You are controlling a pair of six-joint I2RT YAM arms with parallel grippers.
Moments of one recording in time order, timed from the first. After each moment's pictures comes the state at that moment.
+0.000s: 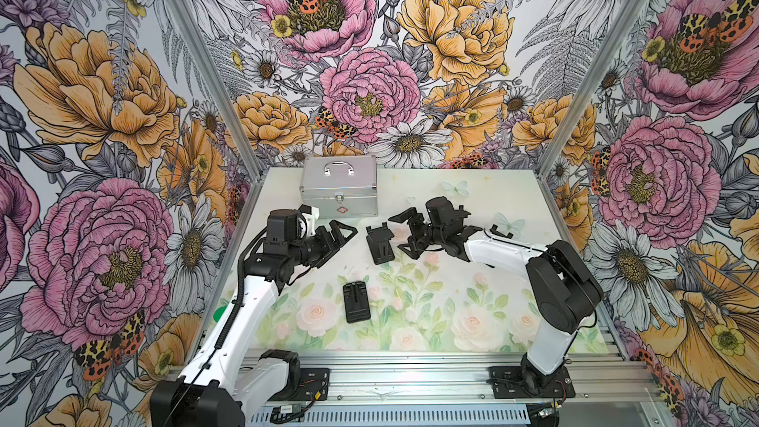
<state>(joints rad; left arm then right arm) -0.13 1.03 0.84 -0.51 0.61 -0.79 0.58 1.75 1.12 0.00 -0.42 1.56</state>
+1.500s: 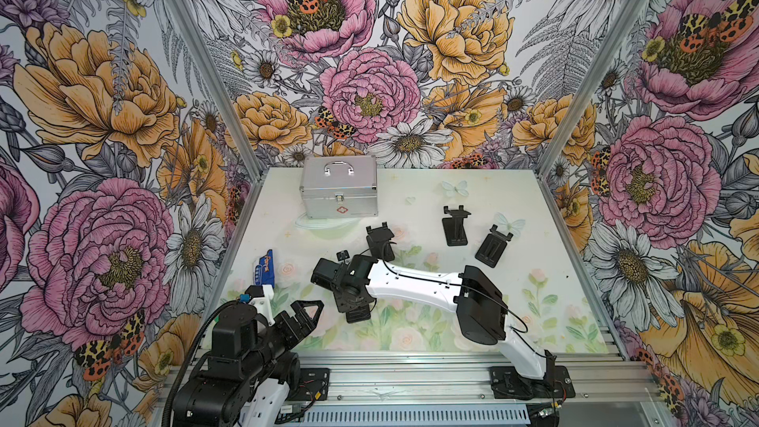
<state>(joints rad) -0.13 0.20 0.83 -1.35 0.34 -0.87 1.21 2.29 2.02 -1.11 0.18 0.82</state>
